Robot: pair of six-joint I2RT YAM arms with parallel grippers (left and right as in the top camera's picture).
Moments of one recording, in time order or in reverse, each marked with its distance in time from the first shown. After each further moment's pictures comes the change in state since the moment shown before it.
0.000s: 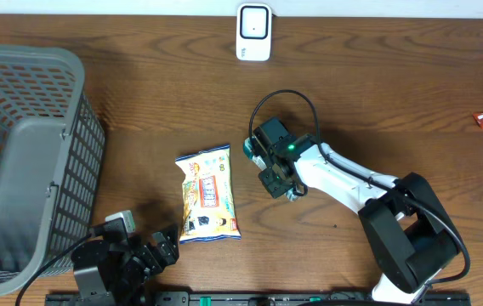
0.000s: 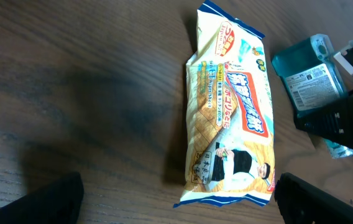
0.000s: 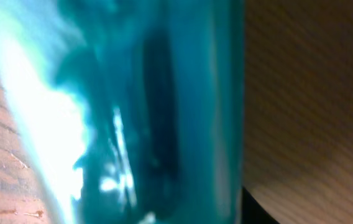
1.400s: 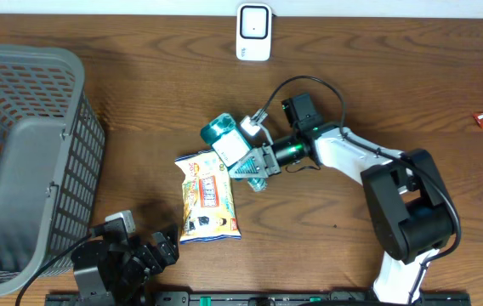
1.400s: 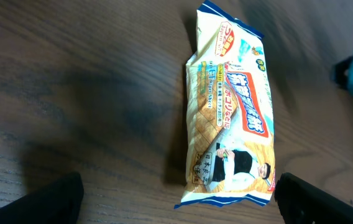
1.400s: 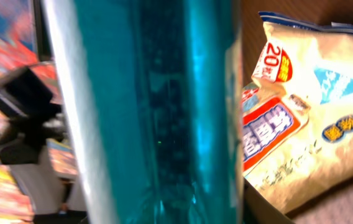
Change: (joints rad) left arm 0.000 0.000 0.000 0.000 0.000 0.000; right arm -0.209 0.101 0.021 0.376 -1.363 -0.011
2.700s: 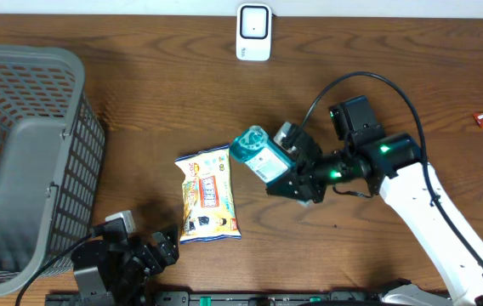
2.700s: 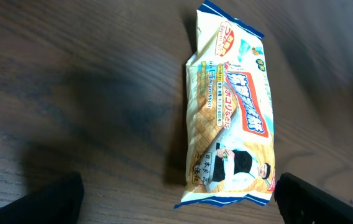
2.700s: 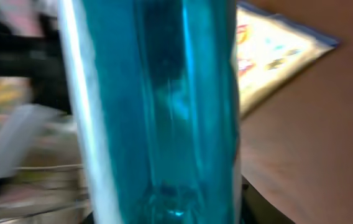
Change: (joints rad) left arm 0.000 0.000 0.000 0.000 0.000 0.000; right arm -0.037 -0.591 -0.003 -0.623 0.507 -0.390
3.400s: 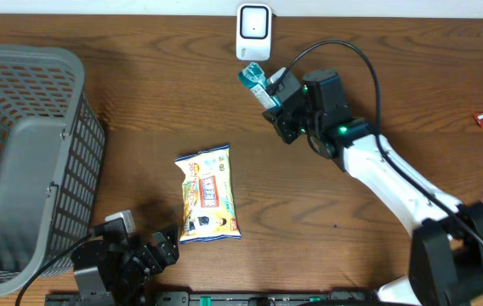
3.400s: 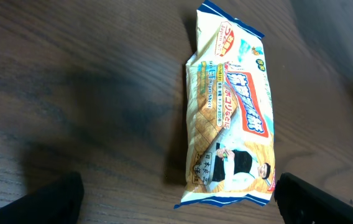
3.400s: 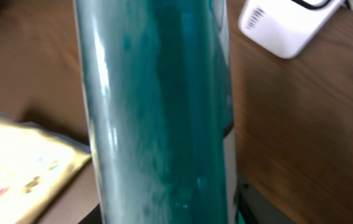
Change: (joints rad) left arm 0.000 0.000 0.000 0.000 0.000 0.000; right arm 0.028 0.309 0.010 0.741 0.599 0.166
